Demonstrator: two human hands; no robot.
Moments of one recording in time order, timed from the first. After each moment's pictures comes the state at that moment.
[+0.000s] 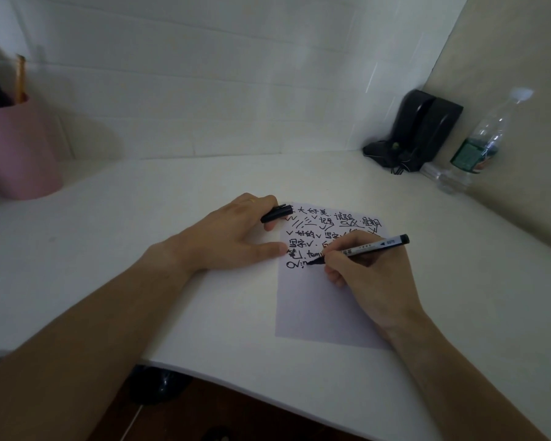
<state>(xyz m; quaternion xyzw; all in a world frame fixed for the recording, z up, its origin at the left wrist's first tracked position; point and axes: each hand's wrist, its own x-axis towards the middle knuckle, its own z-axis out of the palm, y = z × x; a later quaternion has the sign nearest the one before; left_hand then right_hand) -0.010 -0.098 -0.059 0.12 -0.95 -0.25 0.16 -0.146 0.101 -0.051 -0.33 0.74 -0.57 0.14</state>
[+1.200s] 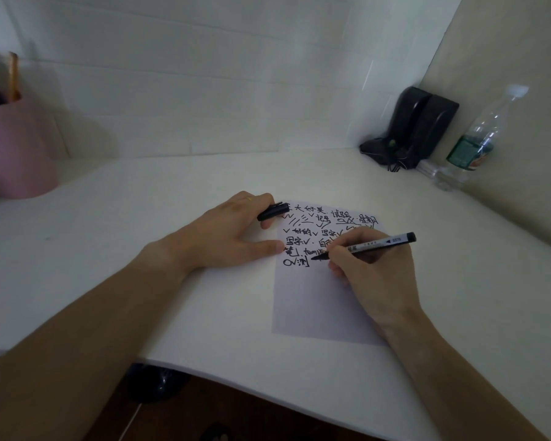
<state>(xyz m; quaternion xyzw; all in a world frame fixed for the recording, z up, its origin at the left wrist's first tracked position) -0.010 -0.100 -0.059 0.11 -0.95 -0.25 0.17 -0.144 0.104 -0.049 -0.30 0.75 -0.57 0.12</state>
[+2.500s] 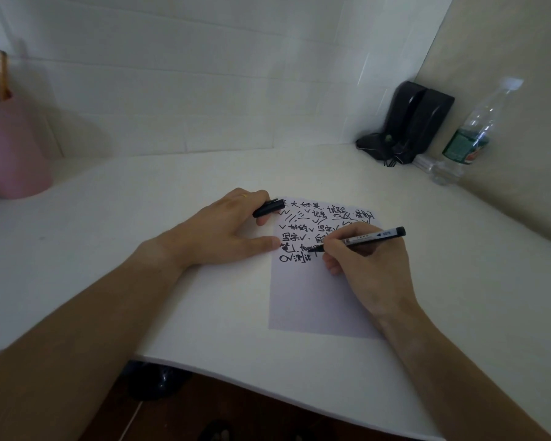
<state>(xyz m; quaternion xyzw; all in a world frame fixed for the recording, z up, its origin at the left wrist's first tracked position) -0.009 -0.099 -0.058 0.11 -0.95 -0.25 0.16 -0.143 0.104 -0.044 -0.27 0.77 -0.56 0.11</state>
